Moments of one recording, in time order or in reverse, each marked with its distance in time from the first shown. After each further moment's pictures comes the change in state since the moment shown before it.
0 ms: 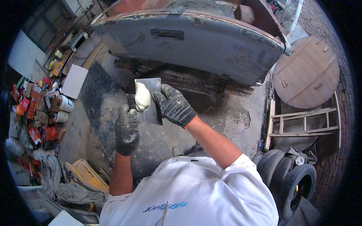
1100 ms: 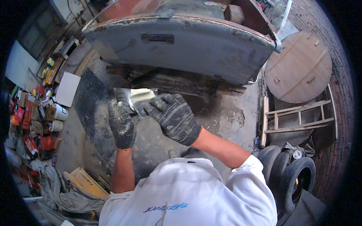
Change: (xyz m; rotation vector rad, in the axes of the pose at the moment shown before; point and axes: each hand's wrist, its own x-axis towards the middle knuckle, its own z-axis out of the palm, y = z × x) left_hand 0.035 0.009 0.027 -0.279 0.205 -0.417; right_hand -0.028 -0.031 -0.037 -0.665 0.100 -0.673
